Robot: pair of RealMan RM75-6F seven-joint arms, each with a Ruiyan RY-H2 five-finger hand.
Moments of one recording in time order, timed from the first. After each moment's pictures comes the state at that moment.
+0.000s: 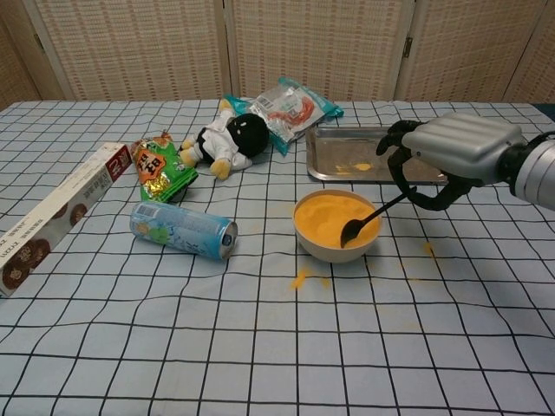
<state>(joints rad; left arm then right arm) -0.13 -1.10 0.01 -1.55 1.58 1.47 -0.10 0.72 -1.49 0.09 -1.41 -1.26 0.96 -0.51</state>
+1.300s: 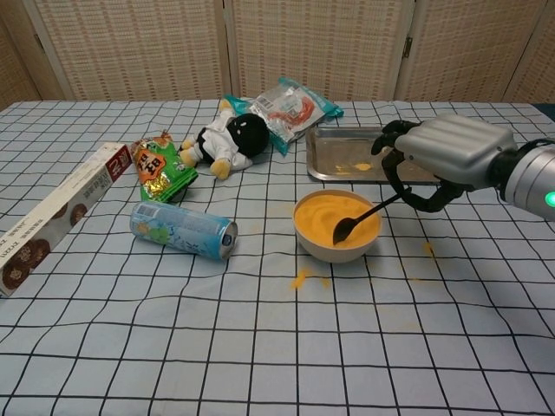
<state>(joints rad) -0.13 -1.10 0.01 -1.55 1.58 1.46 -0.10 0.71 -1.54 0.08 -1.39 -1.26 1.00 -0.56</state>
